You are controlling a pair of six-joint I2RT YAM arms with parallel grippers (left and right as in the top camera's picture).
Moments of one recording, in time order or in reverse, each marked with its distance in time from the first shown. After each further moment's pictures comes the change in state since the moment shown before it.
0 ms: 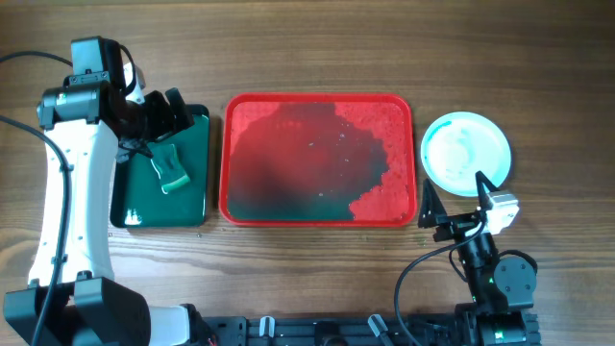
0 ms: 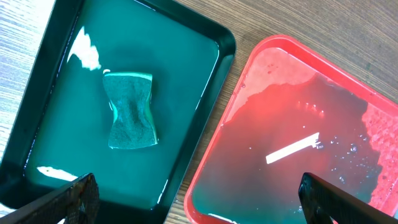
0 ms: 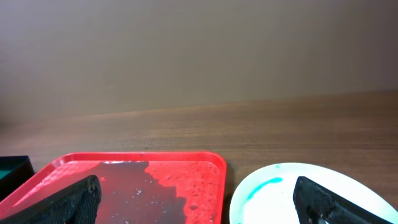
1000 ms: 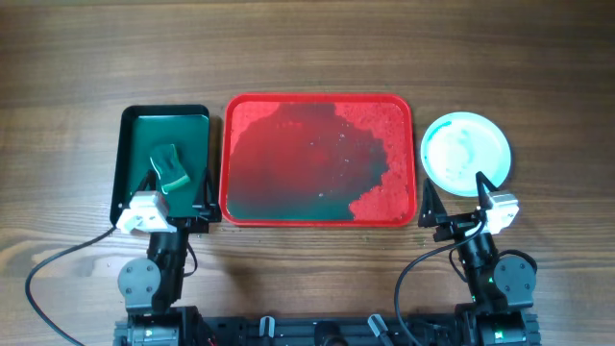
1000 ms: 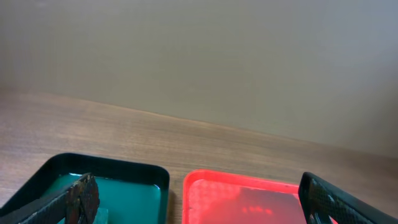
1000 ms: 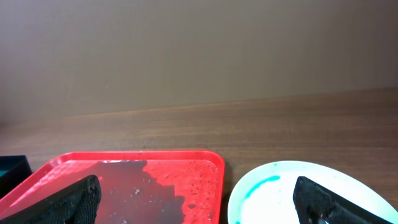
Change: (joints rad) left arm -0.087 -1.405 -1.426 1.298 -0.027 0.076; right arm 0.000 0.001 -0.002 -0.003 0.004 0.000
